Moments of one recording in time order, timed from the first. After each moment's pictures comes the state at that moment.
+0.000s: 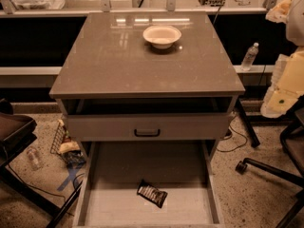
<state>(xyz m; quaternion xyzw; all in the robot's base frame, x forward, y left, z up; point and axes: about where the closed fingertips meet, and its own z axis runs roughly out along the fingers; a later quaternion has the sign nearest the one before) 0.434 -0.204 1.014 -0.60 0.77 -0.07 0.21</state>
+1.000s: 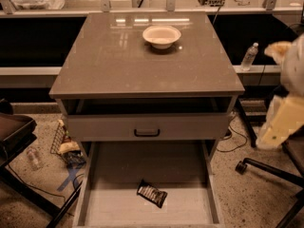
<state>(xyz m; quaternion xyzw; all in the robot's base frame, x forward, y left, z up) 0.425 -0.218 0.953 -0.59 0.77 -0.08 0.22</state>
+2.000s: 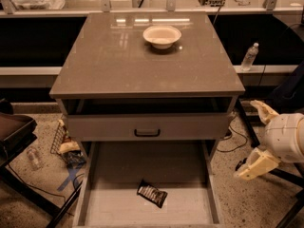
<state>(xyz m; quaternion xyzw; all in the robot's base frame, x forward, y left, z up) 0.435 -0.234 0.797 -0.56 0.74 0.02 0.37</state>
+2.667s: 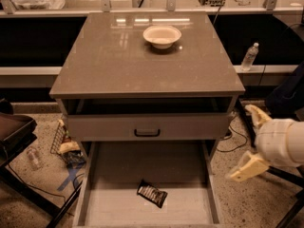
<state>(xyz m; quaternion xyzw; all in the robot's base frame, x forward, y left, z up) 0.439 -0.224 0.781 -0.55 0.75 0.02 0.37</state>
